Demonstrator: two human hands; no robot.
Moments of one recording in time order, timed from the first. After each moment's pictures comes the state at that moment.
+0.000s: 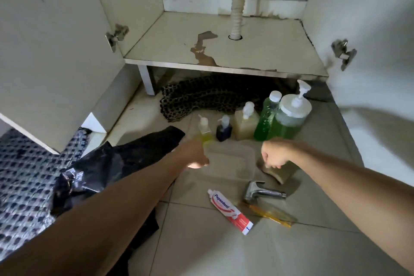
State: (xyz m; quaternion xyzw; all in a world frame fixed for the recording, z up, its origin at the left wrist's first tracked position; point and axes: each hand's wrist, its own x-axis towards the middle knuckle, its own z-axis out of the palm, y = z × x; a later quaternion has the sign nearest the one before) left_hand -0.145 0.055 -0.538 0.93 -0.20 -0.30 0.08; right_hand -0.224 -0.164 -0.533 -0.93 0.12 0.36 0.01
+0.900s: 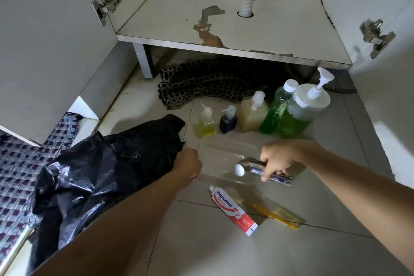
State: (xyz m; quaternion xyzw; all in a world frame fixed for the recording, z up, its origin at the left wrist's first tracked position) left_hand -0.137 0.059 -0.653 0.90 -0.03 -0.30 0.32; right_hand -0.212 -0.155 -0.547 -0.89 0.08 0.45 0.07
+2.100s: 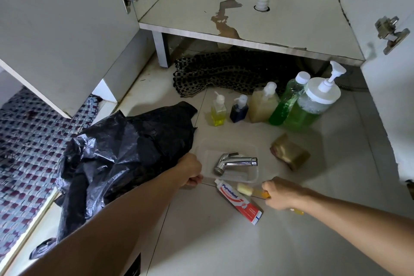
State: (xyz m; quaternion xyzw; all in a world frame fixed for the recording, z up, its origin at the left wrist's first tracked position) left_hand -0.182 0.098 -0.639 0.81 0.11 -0.42 0.39; right_hand -0.305 -0.116 -0.630 -0.92 0.08 0.38 0.04
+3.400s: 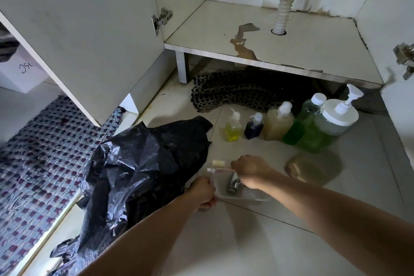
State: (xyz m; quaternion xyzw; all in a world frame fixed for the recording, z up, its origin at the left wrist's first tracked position) left_hand -0.209 0.109 -0.650 0.79 0.11 -0.41 0.44; right_hand -0.207 -0.046 -0.602 -0.97 -0.07 0.22 -0.05
